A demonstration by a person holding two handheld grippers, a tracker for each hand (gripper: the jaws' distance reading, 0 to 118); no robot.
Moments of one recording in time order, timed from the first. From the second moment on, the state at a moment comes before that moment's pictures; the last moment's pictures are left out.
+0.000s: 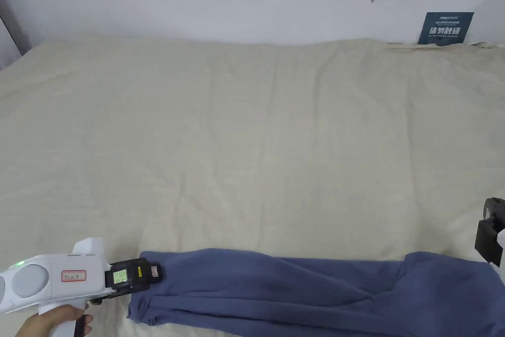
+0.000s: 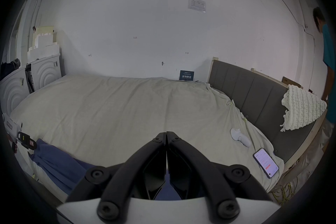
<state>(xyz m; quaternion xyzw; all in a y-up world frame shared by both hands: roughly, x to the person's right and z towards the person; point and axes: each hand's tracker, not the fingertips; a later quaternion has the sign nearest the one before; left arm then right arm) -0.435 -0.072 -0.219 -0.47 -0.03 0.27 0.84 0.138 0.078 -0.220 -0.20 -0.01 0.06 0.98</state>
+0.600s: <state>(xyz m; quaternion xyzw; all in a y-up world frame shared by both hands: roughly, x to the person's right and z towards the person) -0.407 -0.066 -0.236 -0.48 -0.06 0.21 0.85 0.143 0.074 -0.219 -0.21 -0.01 0.06 0.97</state>
